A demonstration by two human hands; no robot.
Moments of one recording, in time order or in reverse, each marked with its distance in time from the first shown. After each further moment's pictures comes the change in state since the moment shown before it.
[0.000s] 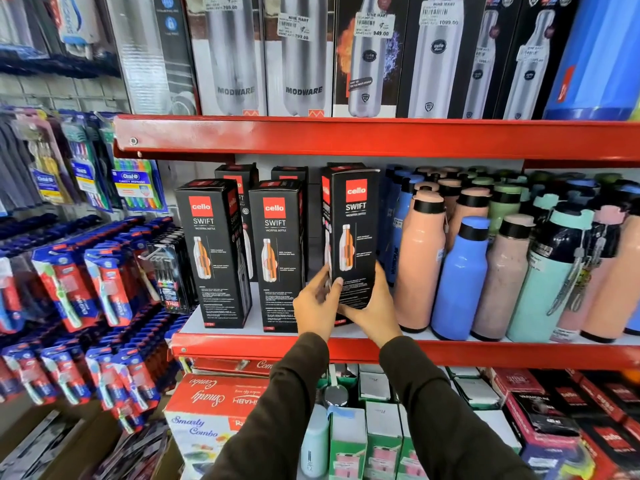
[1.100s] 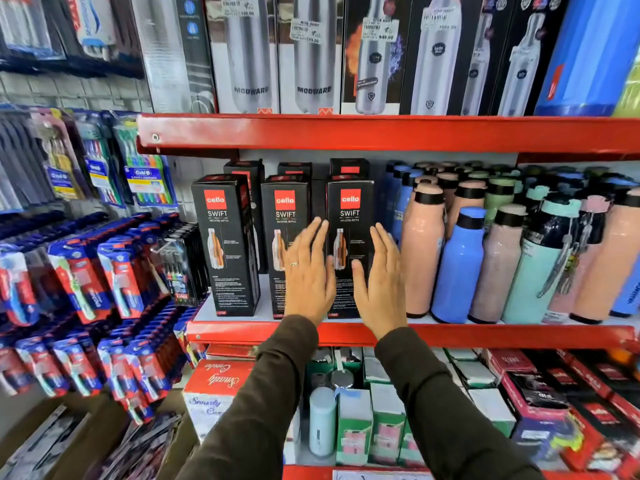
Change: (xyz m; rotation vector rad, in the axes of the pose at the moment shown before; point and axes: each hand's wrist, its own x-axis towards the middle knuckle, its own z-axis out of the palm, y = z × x) left_hand -0.019 0.062 -0.044 0.794 0.090 0.785; right_hand -0.029 -0.053 0.005 -0.547 0.283 -0.428
